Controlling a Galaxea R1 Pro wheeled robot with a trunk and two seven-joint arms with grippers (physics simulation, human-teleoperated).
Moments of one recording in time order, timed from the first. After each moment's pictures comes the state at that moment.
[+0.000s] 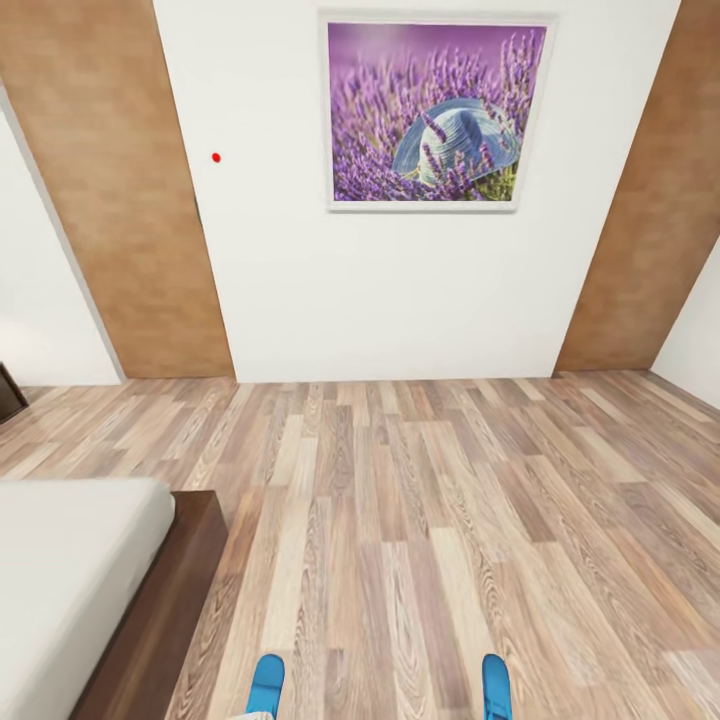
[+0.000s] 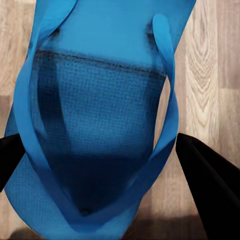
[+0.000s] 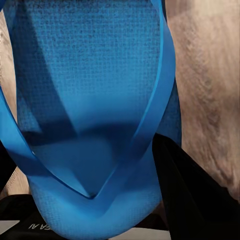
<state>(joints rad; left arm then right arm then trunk) -0.39 -0.01 -0.09 -0.02 0.27 -0.18 -0.28 -0.45 -0.16 -0.02 0.07 -0.32 0.06 0.48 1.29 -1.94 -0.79</state>
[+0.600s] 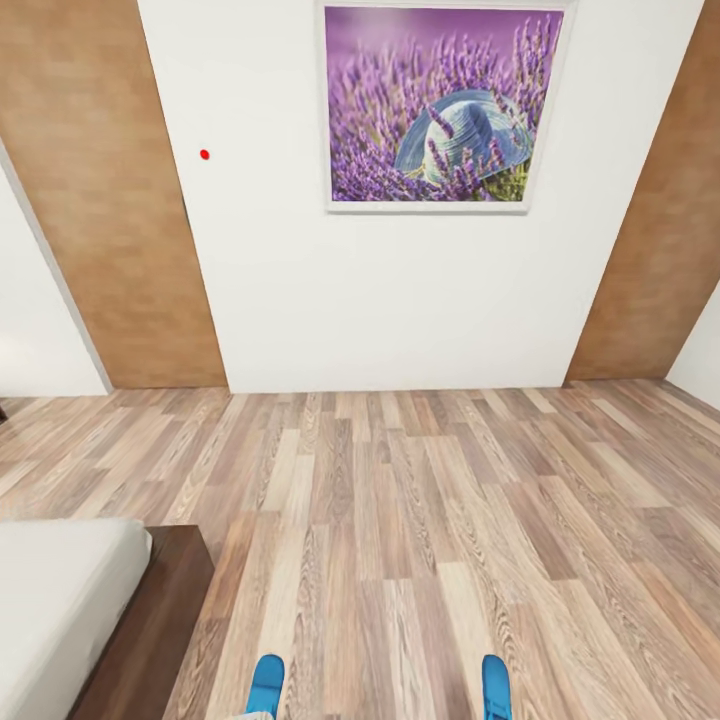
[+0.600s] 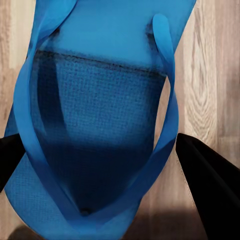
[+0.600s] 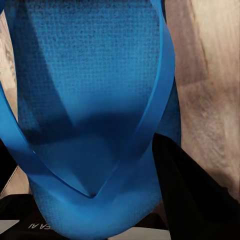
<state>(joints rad) -0.39 -0.01 -0.09 -0.02 0.27 -0.18 -0.28 -0.45 -0.16 -0.02 0.07 -0.32 0.06 0.48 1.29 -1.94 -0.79</state>
